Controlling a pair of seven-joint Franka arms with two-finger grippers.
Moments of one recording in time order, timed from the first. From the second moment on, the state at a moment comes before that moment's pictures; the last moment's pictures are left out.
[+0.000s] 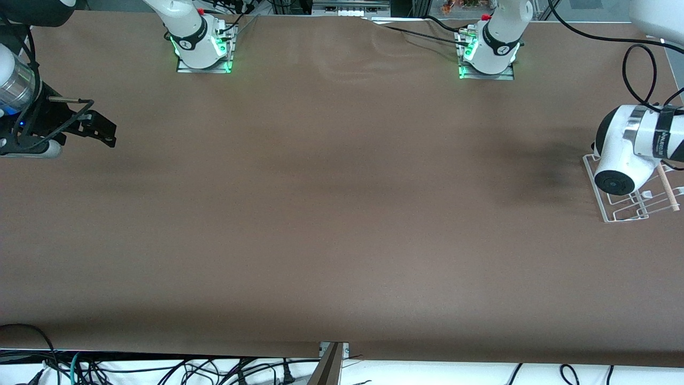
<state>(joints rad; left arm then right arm) 0.26 0.35 -0.11 -1.95 1.00 1.34 0.80 -0.03 0.08 0.15 -1.52 -0.09 1.58 0.11</state>
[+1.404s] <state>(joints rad) 0.28 0.43 -0.11 -1.94 1.06 1.37 0.71 -0.04 0.08 0.13 -1.52 -0.07 1.57 0.11</state>
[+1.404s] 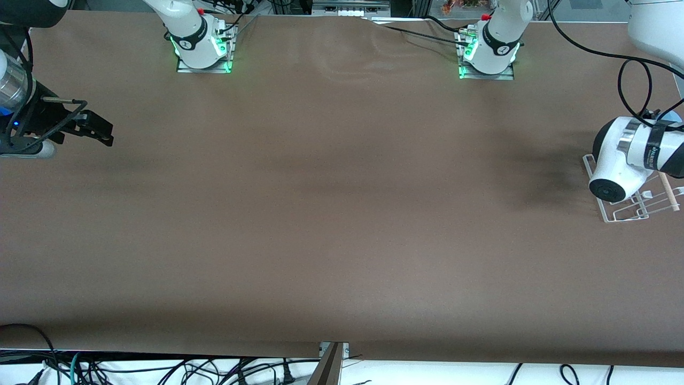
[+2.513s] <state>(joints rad) 0.28 0.44 -0.13 -1.90 1.06 1.44 0.66 -0.04 0.08 0.13 -1.52 -0.07 1.57 0.11</state>
